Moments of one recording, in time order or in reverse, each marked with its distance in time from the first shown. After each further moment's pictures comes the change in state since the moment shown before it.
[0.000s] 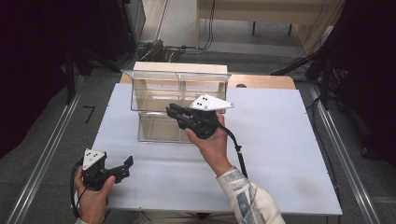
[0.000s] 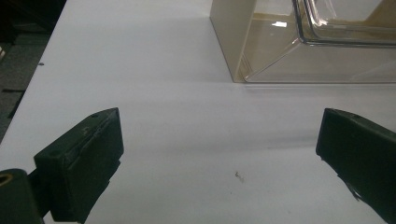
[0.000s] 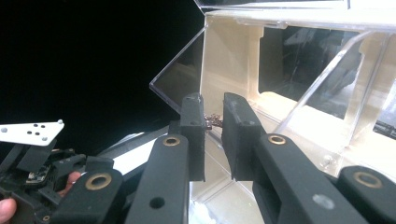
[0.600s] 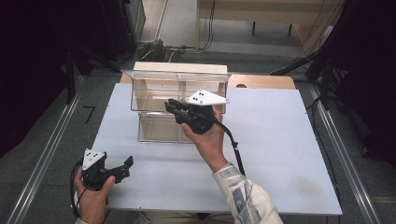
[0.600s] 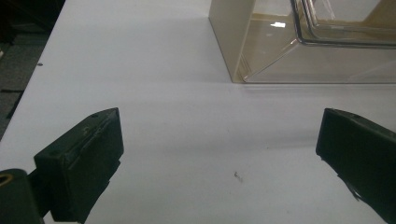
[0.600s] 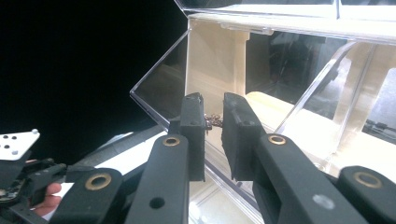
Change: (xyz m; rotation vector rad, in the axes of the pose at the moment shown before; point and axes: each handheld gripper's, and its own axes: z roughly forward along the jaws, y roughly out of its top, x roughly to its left) left arm 0.000 0.000 0.000 0.000 -0.006 0.000; right arm -0.002 0.007 0.011 0.013 -0.058 0.000
